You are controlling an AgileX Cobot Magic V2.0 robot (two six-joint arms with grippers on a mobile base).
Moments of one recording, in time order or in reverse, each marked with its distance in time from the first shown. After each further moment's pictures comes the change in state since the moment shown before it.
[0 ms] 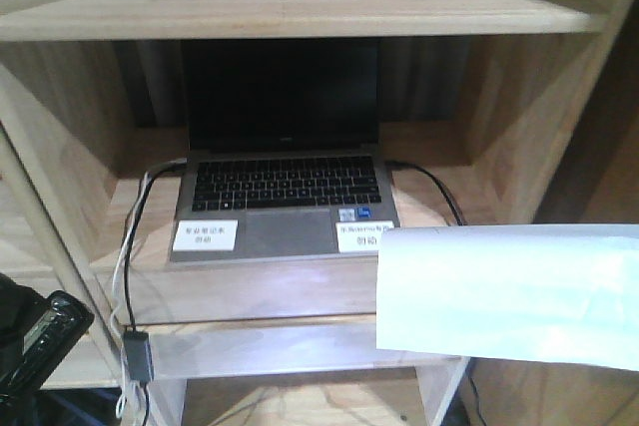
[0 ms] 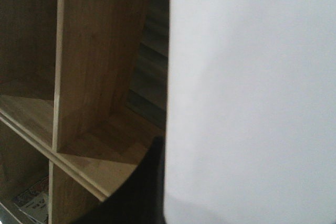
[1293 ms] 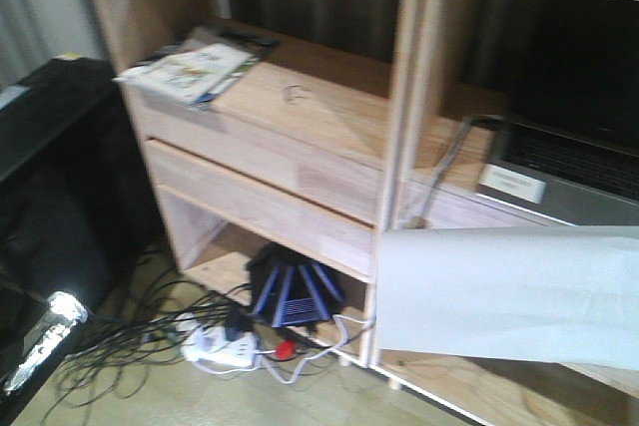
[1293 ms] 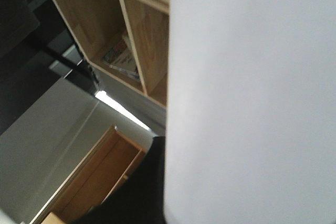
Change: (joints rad) left arm 0.000 0.000 0.000 -0.001 0.002 0.000; right arm 0.000 0.000 0.000 0.000 0.000 0.000
